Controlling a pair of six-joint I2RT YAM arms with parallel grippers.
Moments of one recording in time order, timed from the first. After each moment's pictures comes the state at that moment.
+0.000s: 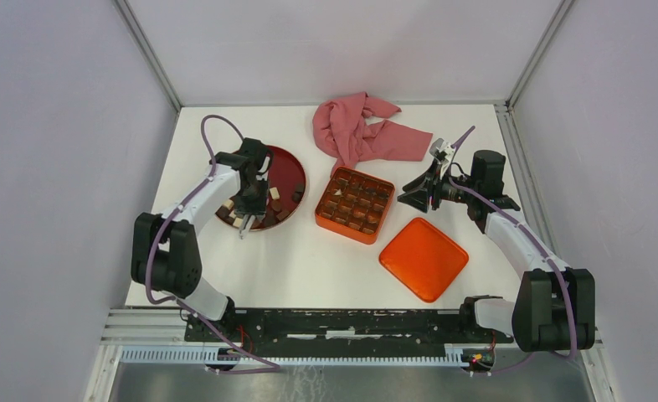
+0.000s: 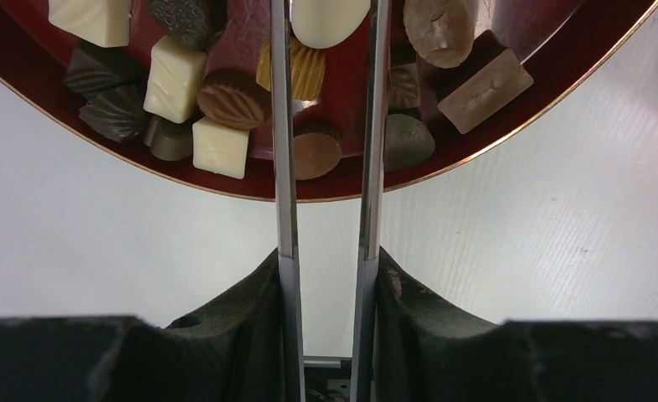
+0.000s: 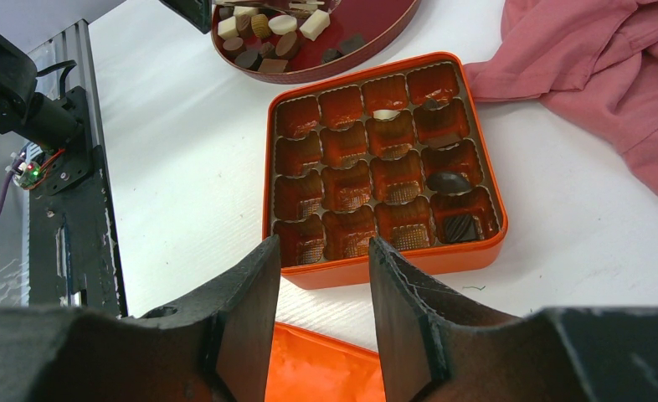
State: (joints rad) left arm -0.26 1.58 1.17 -0.96 -0.13 -0.18; right arm 0.03 1.24 0.72 0.04 -1.10 -0.16
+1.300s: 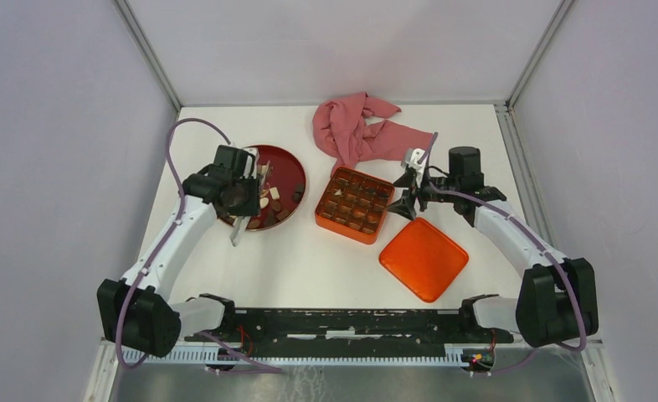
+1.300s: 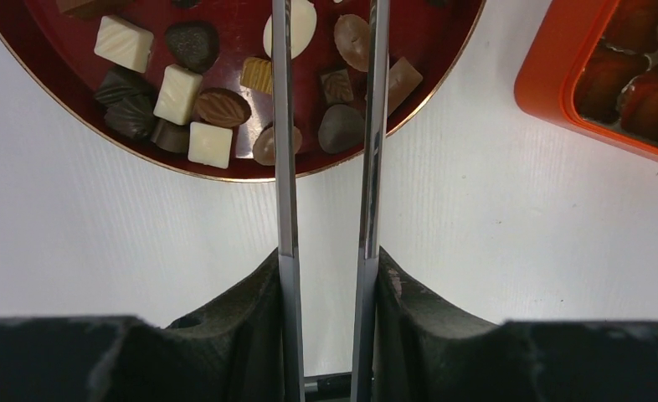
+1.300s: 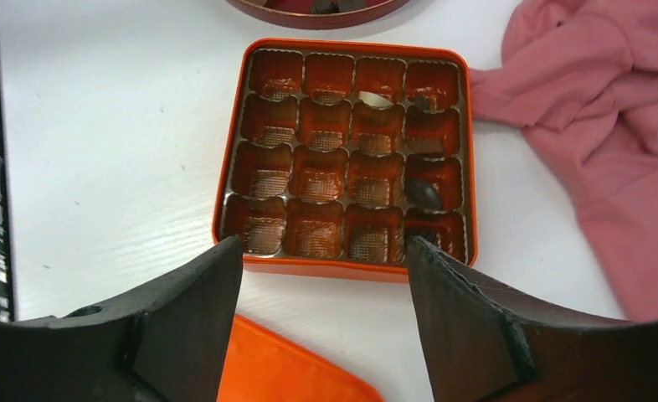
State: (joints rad) left arm -0.26 1.24 1.08 -0.89 -0.06 -0.18; right arm 0.16 1.28 0.80 -0.16 -0.94 -0.51
